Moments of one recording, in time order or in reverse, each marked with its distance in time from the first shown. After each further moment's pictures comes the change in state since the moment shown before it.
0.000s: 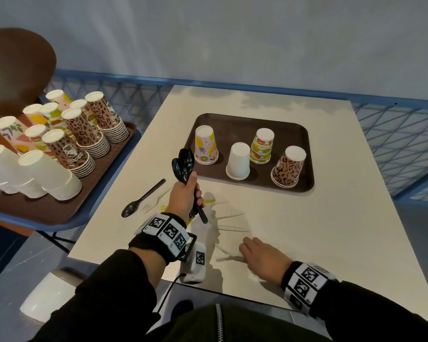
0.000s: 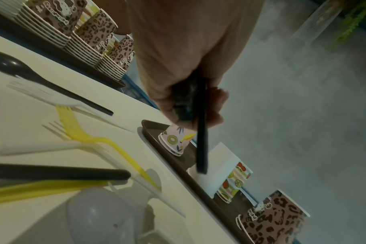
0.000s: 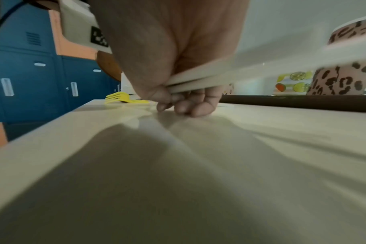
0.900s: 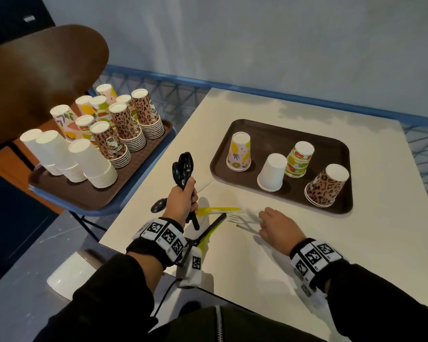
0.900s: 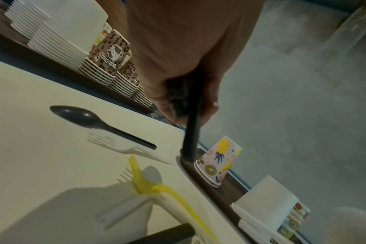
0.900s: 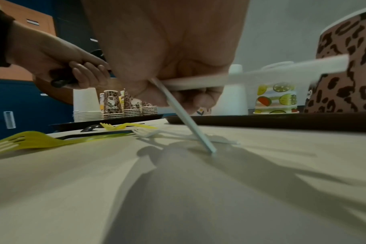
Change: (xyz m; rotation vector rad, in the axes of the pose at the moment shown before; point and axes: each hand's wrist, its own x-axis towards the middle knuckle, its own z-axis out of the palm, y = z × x) left_hand 0.002 0.013 -0.068 0.017 0.166 0.019; right_hand 0.073 0.015 -0.064 0.251 0.003 0.186
